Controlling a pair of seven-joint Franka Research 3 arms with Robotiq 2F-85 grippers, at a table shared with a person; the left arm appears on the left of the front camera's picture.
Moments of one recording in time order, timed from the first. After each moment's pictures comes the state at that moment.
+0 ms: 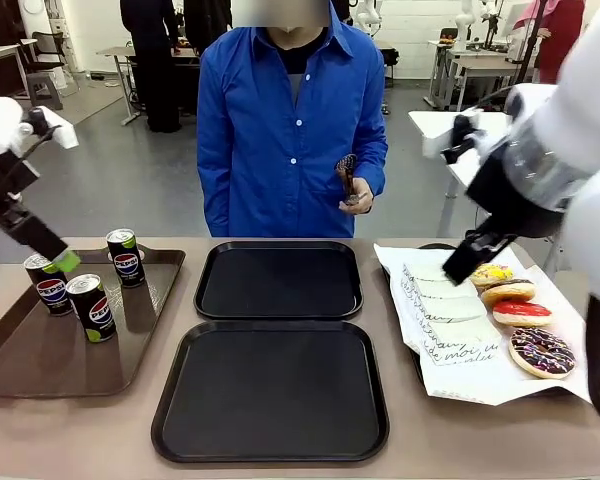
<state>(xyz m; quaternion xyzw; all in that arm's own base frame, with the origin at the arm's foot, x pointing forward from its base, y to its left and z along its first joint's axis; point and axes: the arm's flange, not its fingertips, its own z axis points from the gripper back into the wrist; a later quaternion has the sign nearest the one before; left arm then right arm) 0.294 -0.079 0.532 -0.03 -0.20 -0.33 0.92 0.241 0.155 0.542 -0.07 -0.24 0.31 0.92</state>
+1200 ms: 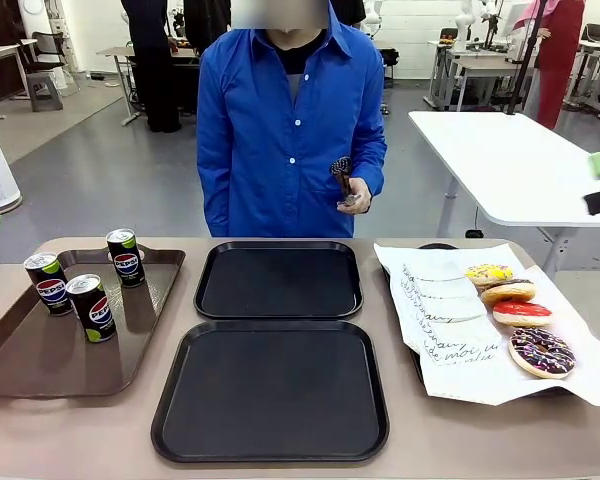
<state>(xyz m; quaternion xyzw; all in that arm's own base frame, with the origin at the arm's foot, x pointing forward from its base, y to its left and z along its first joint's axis) 0.293 0.075 0.517 -0.42 -0.11 -0.06 0.90 0.222 -0.069 0.576 0.52 -0.24 0.12 0.81</state>
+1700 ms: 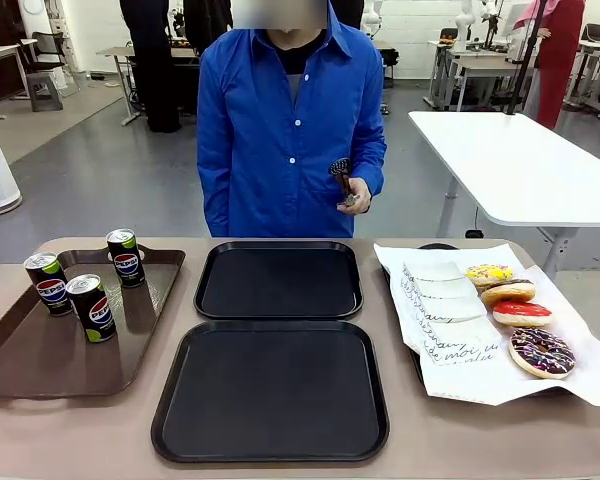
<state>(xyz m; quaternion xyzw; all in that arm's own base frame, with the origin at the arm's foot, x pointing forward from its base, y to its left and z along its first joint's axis) 0.306 0.149 0.476 -0.42 -0.09 0.08 0.90 0.222 -0.200 0.432 0.51 -0.12 -0.17 0.83</state>
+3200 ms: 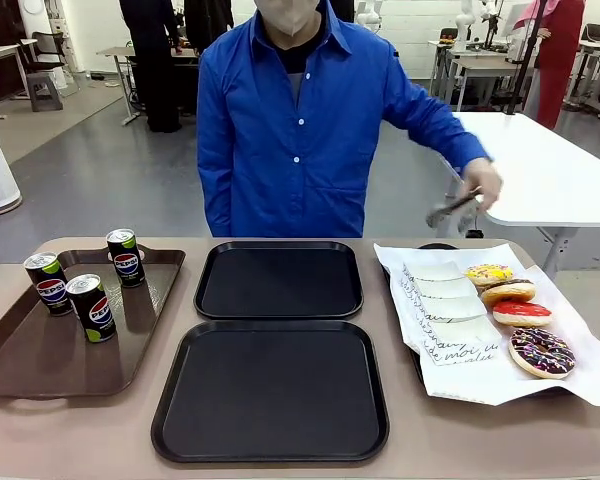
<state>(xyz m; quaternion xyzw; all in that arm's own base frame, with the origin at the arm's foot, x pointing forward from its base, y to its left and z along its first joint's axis) 0.297 0.208 0.440 -0.43 -0.10 0.18 0.88 0.220 -0.223 0.399 0.47 -0.09 -0.25 0.84</state>
